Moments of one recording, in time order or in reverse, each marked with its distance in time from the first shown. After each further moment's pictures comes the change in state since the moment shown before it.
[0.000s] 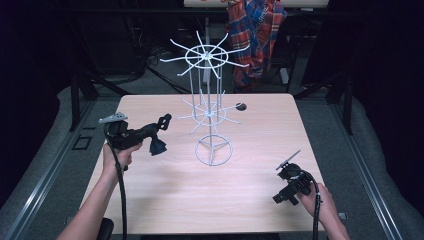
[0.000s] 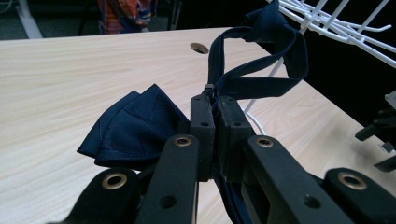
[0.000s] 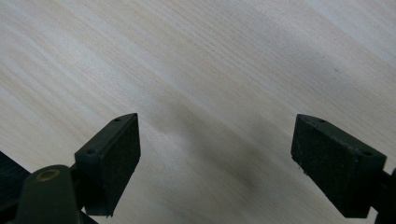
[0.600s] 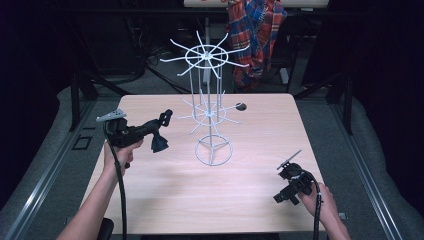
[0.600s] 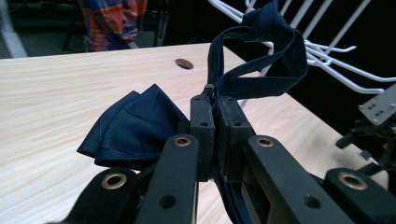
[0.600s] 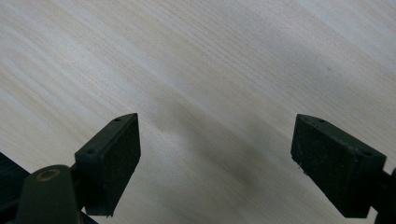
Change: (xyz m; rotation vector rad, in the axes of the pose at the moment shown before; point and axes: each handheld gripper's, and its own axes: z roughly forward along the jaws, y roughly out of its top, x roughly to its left) left arm -0.006 0.008 -0.001 -0.047 -0.068 0.010; right arm -0.001 -0.001 -0.003 -0.014 -0.007 0.007
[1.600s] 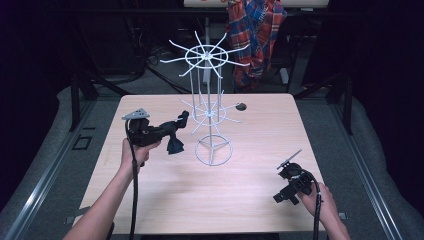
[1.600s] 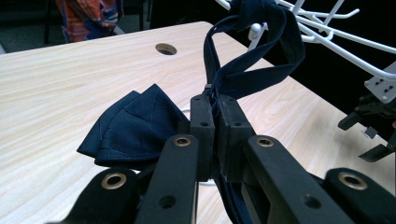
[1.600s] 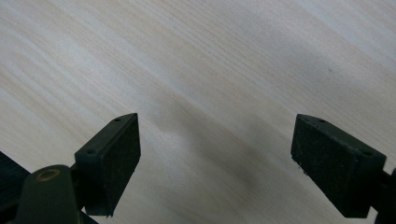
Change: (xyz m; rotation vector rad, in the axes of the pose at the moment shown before) left arm -0.023 0.002 0.046 0.088 -0.016 0.085; right arm 0.003 -0.001 0.004 -0.041 0.017 0.041
